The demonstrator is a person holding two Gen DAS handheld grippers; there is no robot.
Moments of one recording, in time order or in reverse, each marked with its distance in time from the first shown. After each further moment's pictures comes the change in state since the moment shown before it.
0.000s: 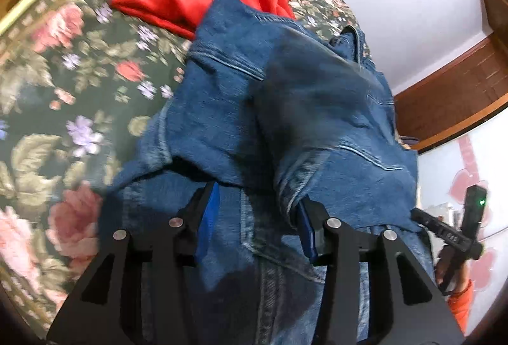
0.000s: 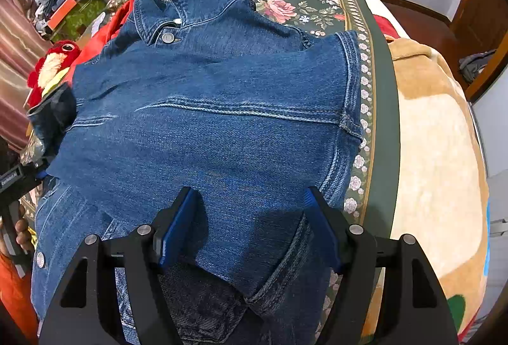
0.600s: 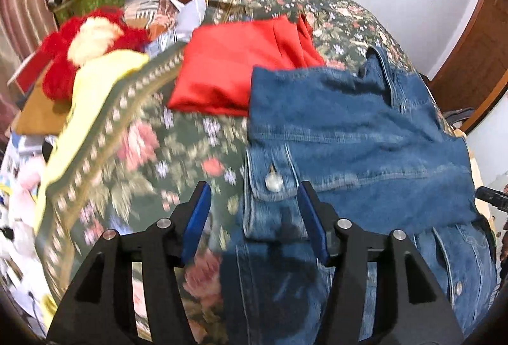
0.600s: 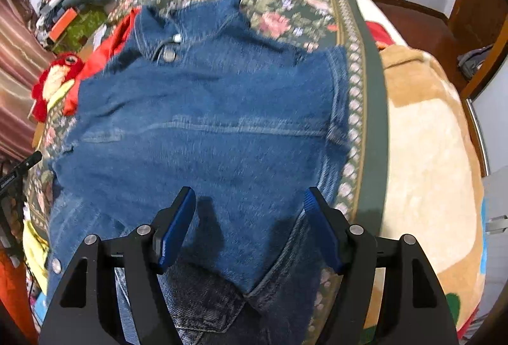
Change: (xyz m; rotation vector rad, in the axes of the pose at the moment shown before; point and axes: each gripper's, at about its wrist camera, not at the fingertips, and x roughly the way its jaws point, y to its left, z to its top) left arm -0.049 -0.013 0.049 0.251 -0.111 0.322; right arm -0.021 -0.010 0.009 0.038 -0.043 0.020
